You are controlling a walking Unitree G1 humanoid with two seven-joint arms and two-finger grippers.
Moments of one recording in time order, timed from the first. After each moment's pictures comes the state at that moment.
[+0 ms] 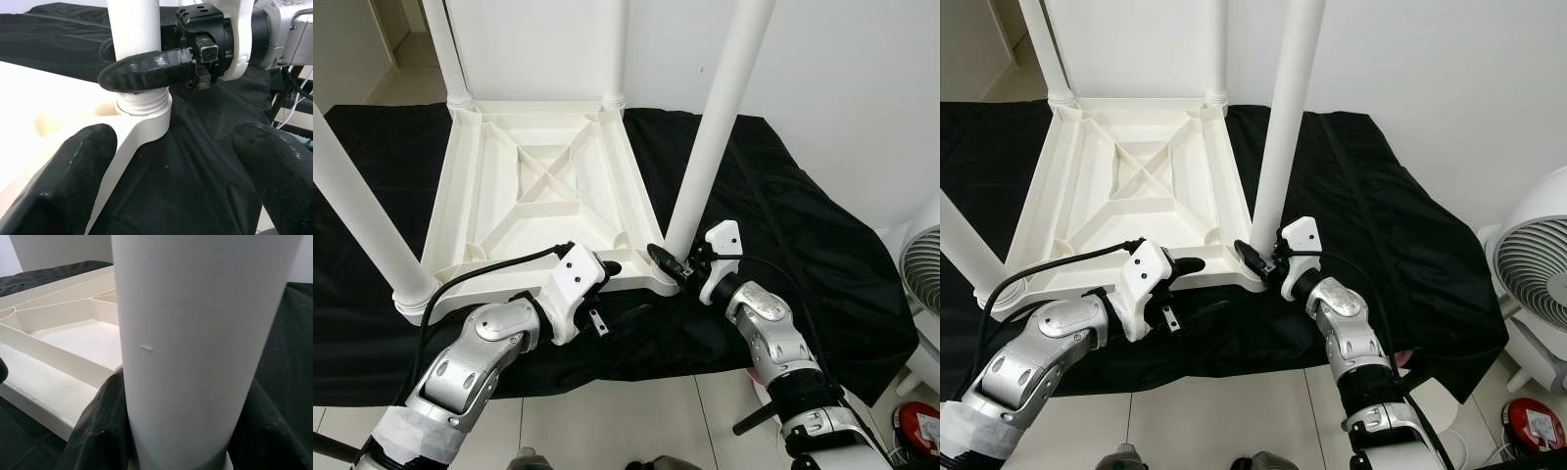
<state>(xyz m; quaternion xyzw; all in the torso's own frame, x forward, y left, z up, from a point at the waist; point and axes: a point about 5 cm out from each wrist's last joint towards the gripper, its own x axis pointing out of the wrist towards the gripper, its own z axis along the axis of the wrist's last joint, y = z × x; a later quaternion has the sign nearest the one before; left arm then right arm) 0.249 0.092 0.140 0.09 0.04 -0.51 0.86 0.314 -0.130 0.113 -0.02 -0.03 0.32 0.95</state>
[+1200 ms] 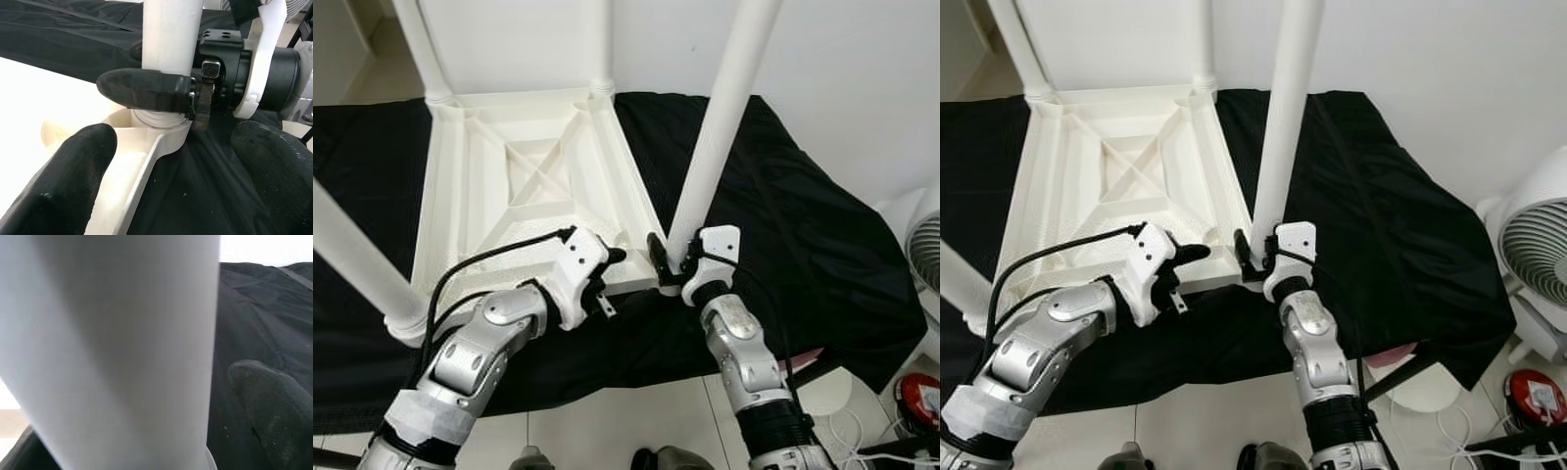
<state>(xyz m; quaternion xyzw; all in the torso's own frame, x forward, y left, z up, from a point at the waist) 0.260 0.083 0.149 0.05 0.04 -0.51 0.86 0.297 -0.115 0.121 0.03 -0.04 0.14 0.99</state>
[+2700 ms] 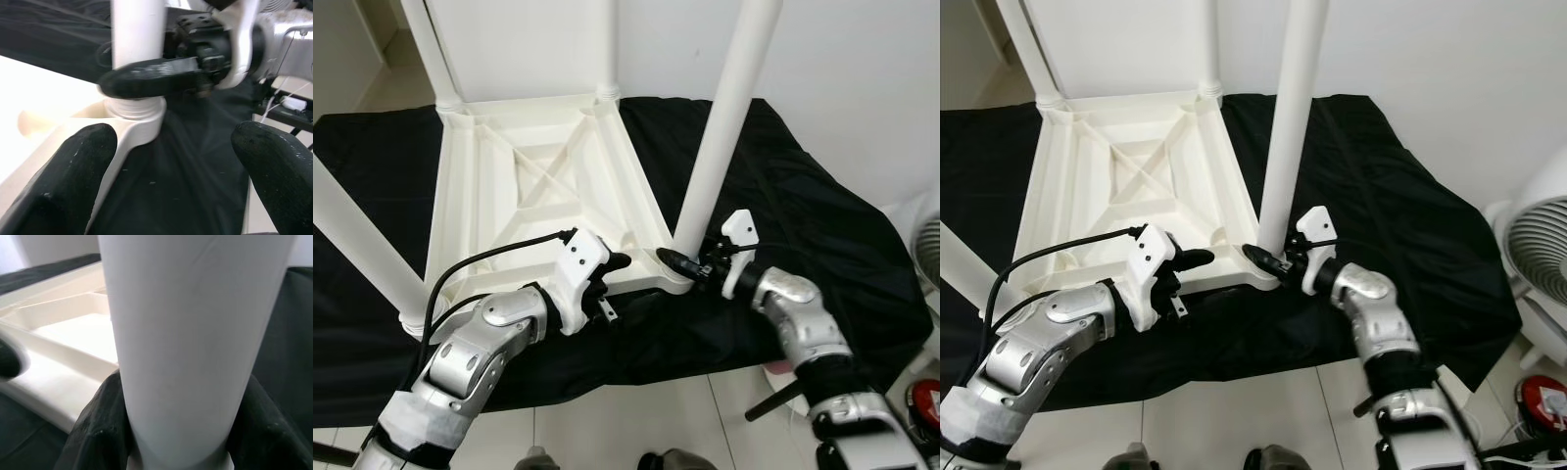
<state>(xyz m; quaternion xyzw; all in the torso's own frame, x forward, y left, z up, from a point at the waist) 0.250 0.083 0.149 0.02 0.06 -0.53 0.85 0.316 -0.137 0.124 -0.03 0.00 0.34 0.94</state>
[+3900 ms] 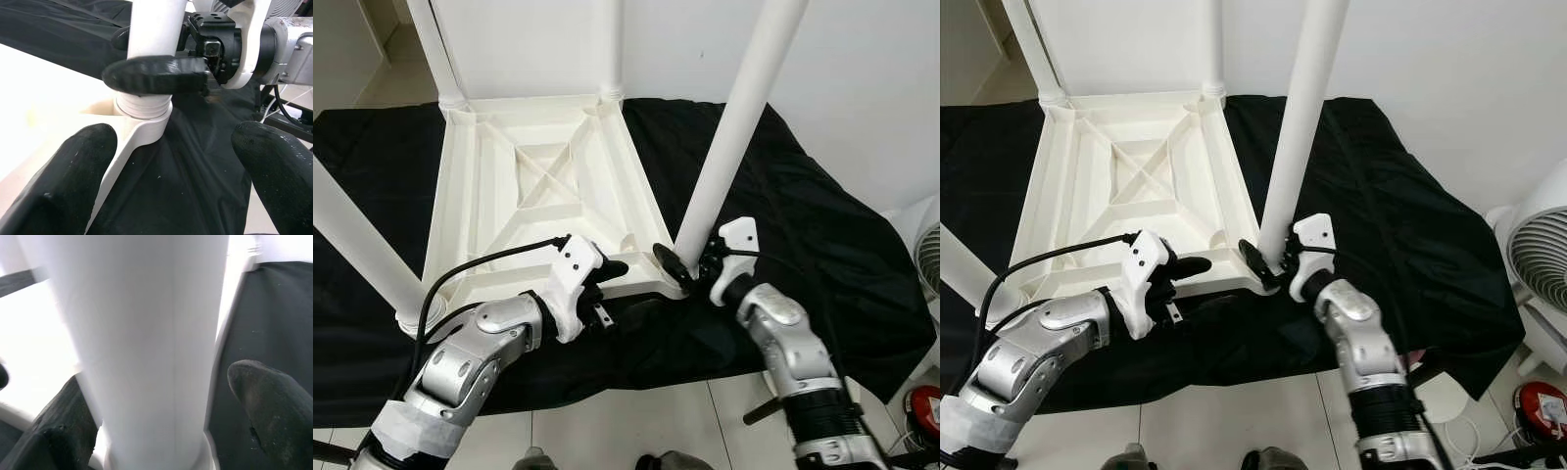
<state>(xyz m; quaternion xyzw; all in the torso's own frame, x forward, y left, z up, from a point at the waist) 0.246 0.086 0.150 0.01 0.07 -0.53 0.84 0.297 -0.143 0.131 -0.02 0.00 0.33 0.94</state>
